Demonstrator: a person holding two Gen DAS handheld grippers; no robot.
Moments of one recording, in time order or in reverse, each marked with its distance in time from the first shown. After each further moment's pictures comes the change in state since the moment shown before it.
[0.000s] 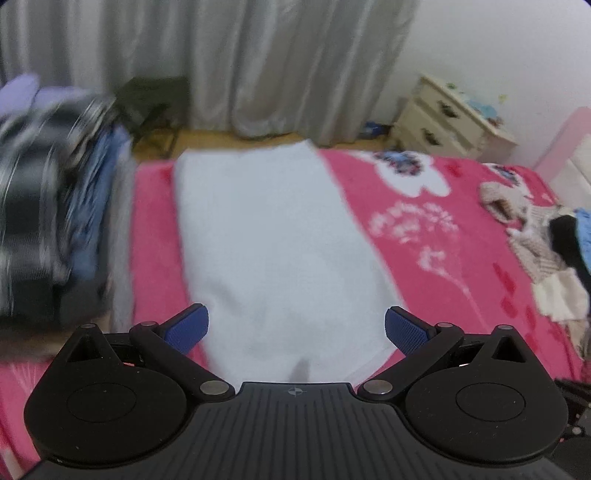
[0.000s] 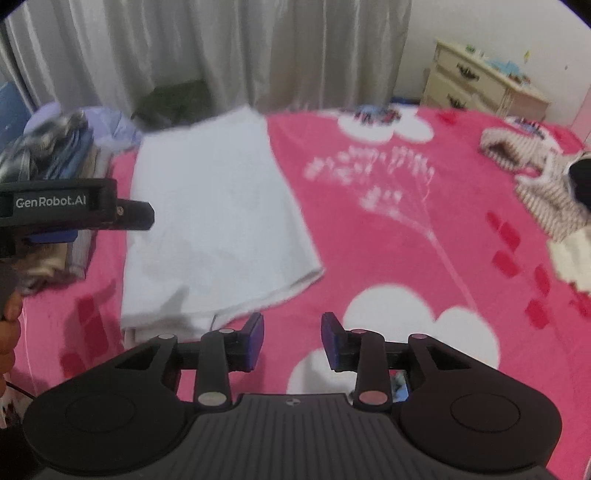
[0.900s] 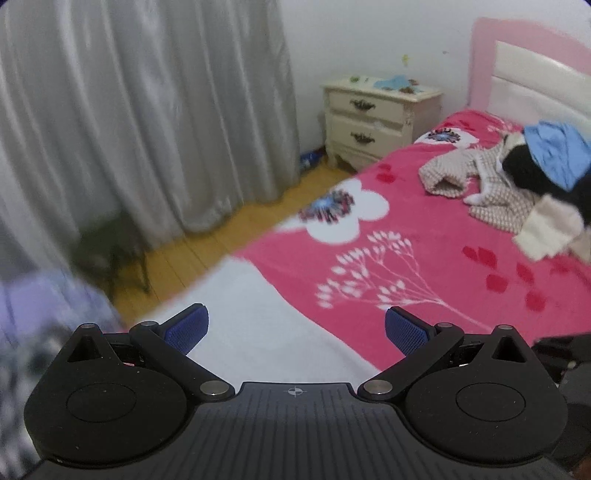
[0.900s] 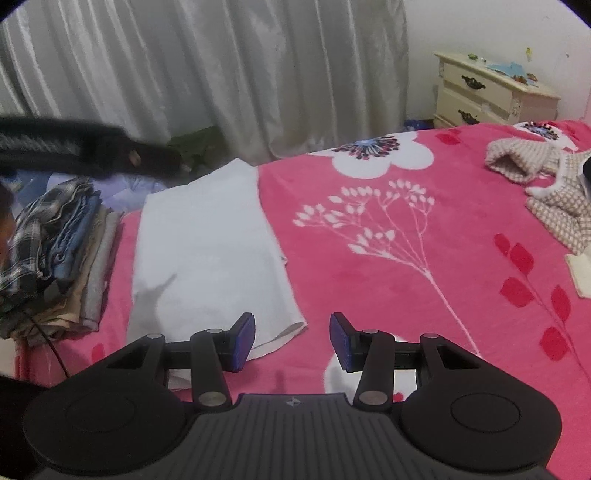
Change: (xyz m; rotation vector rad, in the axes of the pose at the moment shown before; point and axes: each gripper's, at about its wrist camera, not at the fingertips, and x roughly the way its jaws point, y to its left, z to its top) left arm -0.031 -0.102 0.046 0.507 -0.127 0.043; right arm 0.007 -0.058 0.006 0.056 -0.099 0.148
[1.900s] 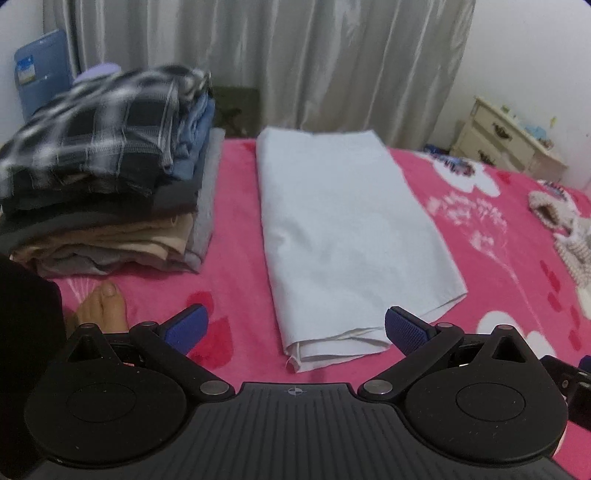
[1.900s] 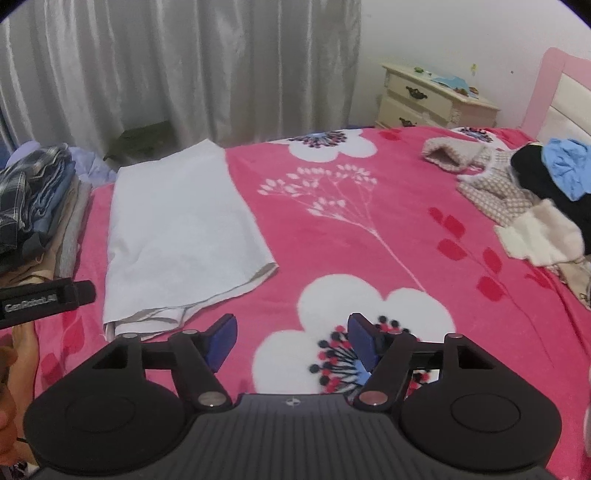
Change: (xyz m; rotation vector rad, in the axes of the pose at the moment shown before) left arm -0.012 0.034 -0.172 -0.613 0.146 0.199; right arm -0.036 0.051 -0.061 0.000 -0.018 -0.238
